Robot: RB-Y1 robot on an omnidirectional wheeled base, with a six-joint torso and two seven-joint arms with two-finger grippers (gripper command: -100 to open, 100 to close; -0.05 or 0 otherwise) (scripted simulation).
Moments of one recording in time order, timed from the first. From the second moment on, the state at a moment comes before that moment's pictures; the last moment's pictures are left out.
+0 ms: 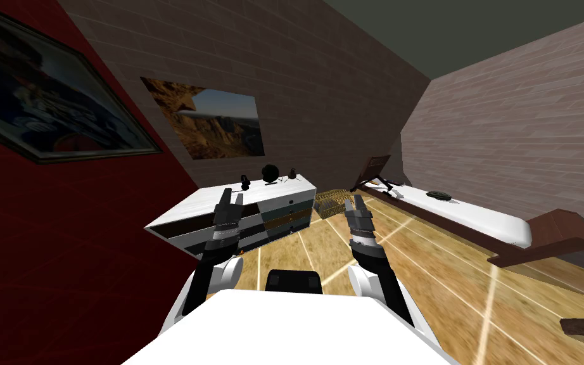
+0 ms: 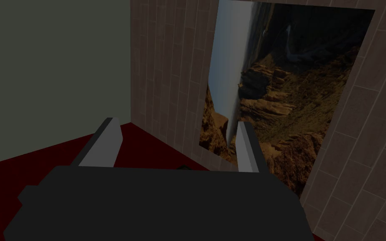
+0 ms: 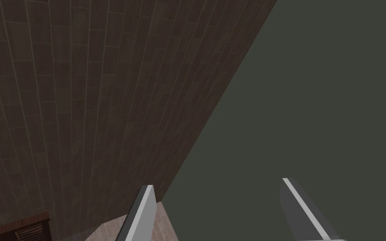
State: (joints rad) left arm 0.53 -0.02 -0.04 -2.35 -0.05 -0.41 0.00; right arm 0.54 -0.04 0.04 -2.27 0.04 -0.46 0.08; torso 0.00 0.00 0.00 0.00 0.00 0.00
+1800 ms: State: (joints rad) left arm 0.53 0.12 -0.03 -2.24 -0.04 -0.49 0.00; right arm 0.54 -0.04 0.04 -2.27 0.04 -0.46 0.08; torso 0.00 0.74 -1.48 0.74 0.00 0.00
